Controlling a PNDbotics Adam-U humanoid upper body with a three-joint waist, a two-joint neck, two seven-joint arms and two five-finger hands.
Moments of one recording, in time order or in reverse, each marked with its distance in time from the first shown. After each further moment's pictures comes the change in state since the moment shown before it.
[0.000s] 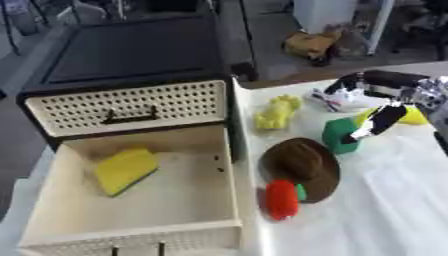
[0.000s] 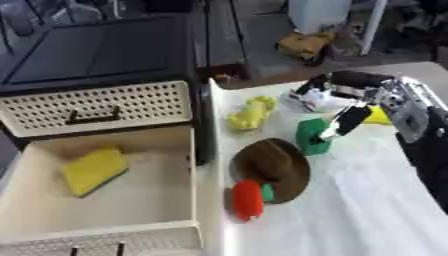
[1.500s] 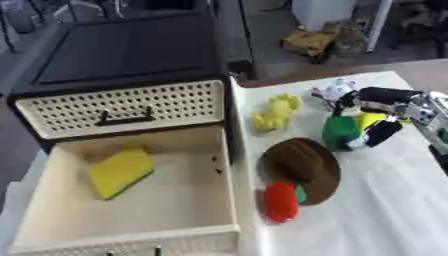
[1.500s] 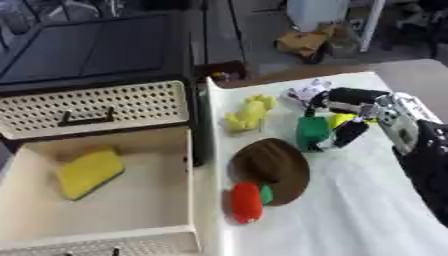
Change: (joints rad) left arm 0.000 -0.035 0.006 0.000 -0.022 0.013 0.007; right arm 0.012 -0.002 -0.014 0.061 0.082 -0.013 -0.051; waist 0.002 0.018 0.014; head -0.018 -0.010
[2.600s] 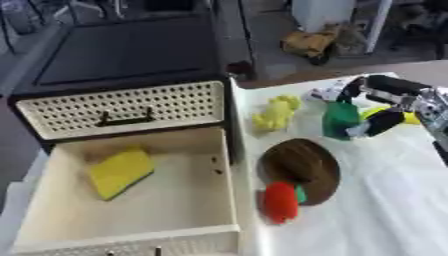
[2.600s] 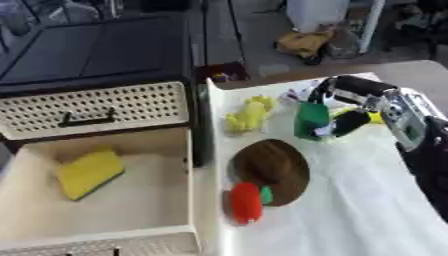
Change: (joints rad) left arm 0.003 0.000 0.006 0.000 -0.002 0.006 0.004; right arm 0.003 -0.023 -0.014 -0.106 -0.127 0.072 -0.106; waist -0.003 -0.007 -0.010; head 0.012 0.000
